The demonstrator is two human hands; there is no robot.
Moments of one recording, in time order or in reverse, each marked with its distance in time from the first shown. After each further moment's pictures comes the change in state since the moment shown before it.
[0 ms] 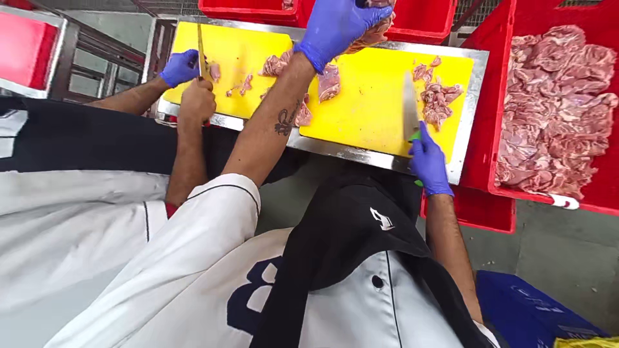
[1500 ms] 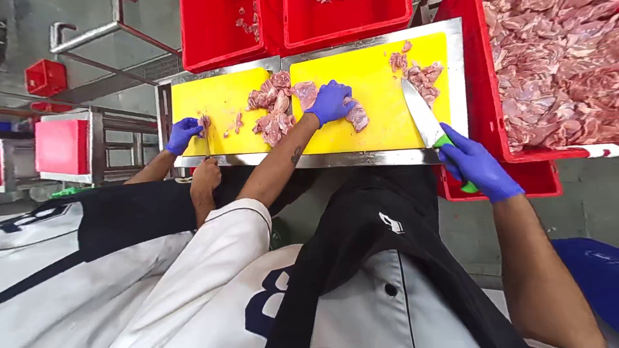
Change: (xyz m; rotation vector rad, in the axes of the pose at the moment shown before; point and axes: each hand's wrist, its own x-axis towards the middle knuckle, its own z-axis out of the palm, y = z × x) left_hand -0.053 -0.098 0.122 0.531 -0.697 -0.037; right_hand -0.038 0.058 -0.066 0.332 -0.174 0.151
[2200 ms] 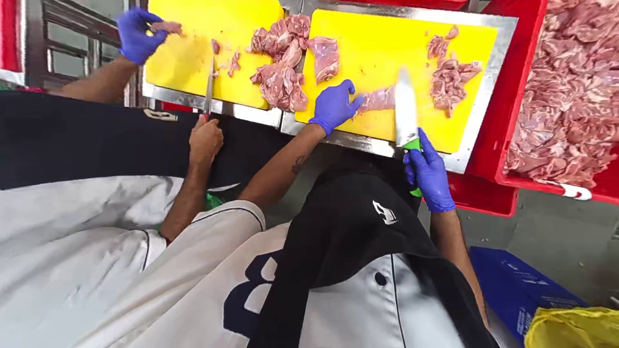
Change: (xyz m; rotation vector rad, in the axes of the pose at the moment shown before) left_hand -0.078 0.033 0.045 -0.350 0.211 -0.460; right_hand 0.002 -0.013 0.082 0.161 -0.022 -0.102
